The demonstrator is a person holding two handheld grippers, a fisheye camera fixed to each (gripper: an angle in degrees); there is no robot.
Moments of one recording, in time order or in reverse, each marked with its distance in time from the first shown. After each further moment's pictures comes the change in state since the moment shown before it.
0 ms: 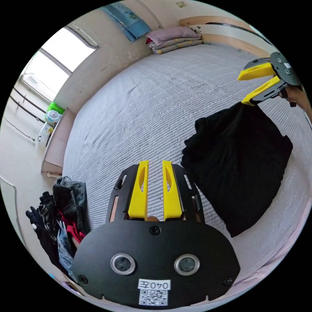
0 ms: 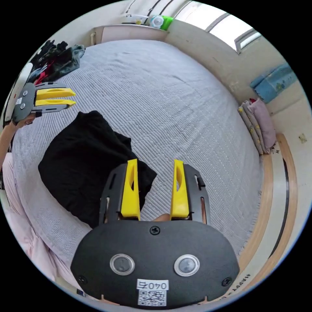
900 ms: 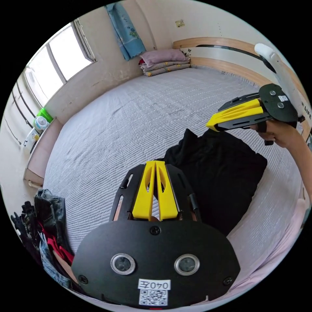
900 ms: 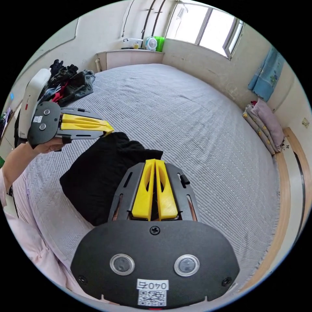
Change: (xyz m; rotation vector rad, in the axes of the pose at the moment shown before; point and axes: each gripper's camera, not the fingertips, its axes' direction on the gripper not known) left arm -0.003 -0.048 0.030 0.112 0.281 0.010; right arm 0.042 -0.011 0.030 0.136 -0.155 0.021
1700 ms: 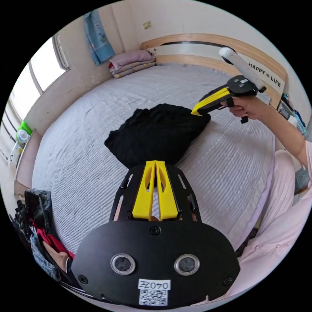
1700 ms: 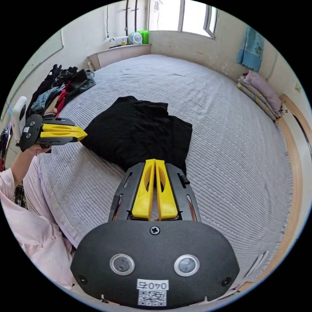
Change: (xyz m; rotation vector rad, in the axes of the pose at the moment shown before) left arm 0.043 0.105 -0.055 -0.009 0.162 0.174; right arm 0.019 0.126 -0.017 -0.098 -0.062 0.151
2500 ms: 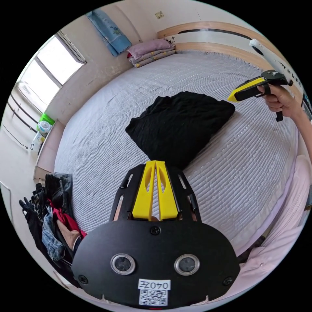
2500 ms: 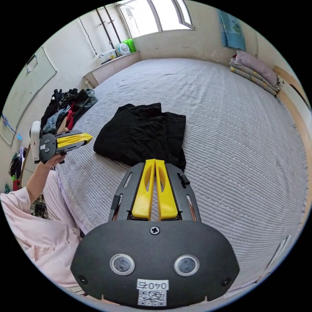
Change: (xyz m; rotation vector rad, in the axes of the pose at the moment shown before) left arm -0.037 -0.001 -0.004 -0.071 -0.220 -0.070; right arm 0.050 0.028 -0.020 0.078 -0.170 0.157
